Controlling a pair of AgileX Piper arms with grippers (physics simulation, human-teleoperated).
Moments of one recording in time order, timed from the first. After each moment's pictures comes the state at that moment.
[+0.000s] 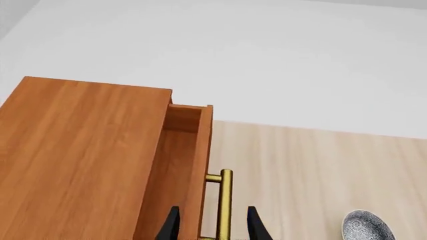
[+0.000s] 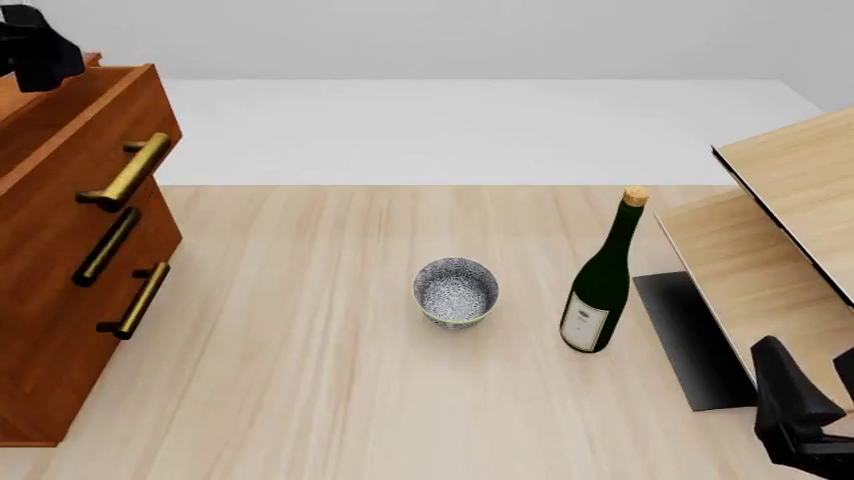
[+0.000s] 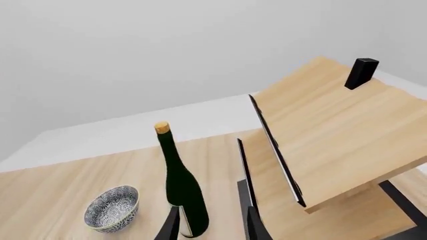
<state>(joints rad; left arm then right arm) 0.08 1.17 -1.39 0.75 -0.03 -0.03 0.07 -0.02 -0.02 0.19</state>
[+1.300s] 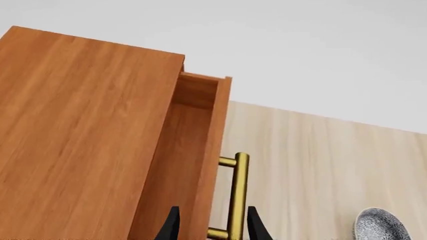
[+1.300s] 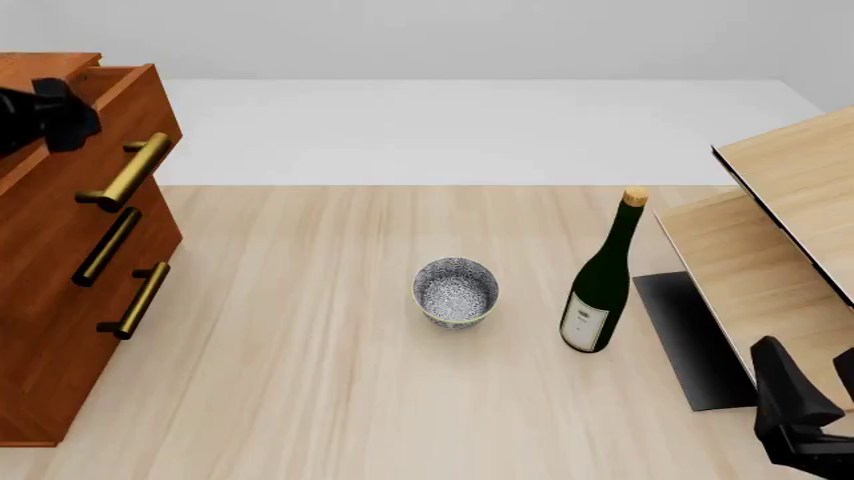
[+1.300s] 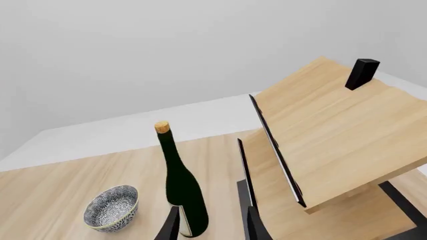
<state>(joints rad) 0.12 1.16 -1.19 0.65 -0.08 -0.03 0.07 -0.02 -0.02 0.18</state>
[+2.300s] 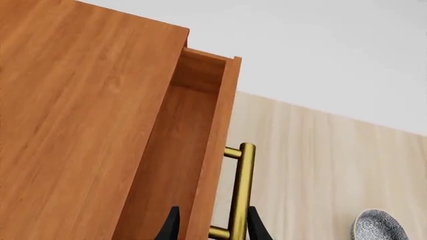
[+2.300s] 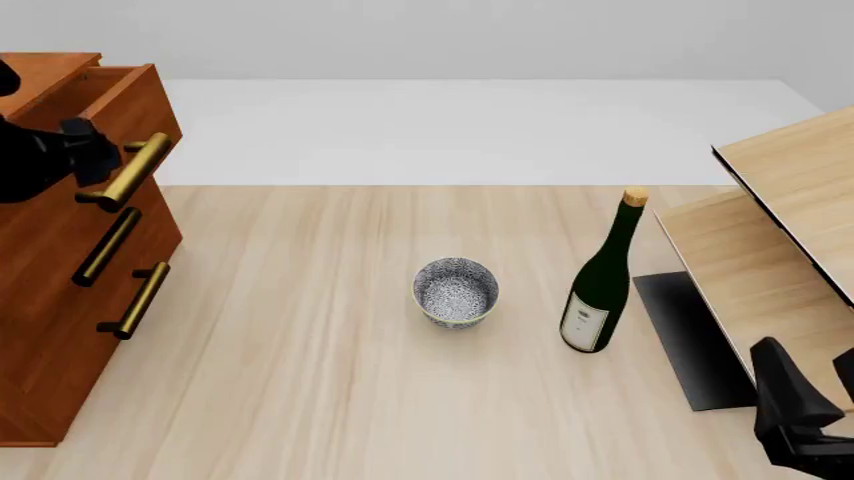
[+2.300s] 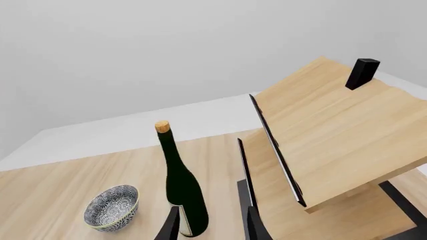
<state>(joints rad) 0.12 1.16 -1.06 0.54 -0.15 -0.03 0.06 -0.02 -0.01 0.18</state>
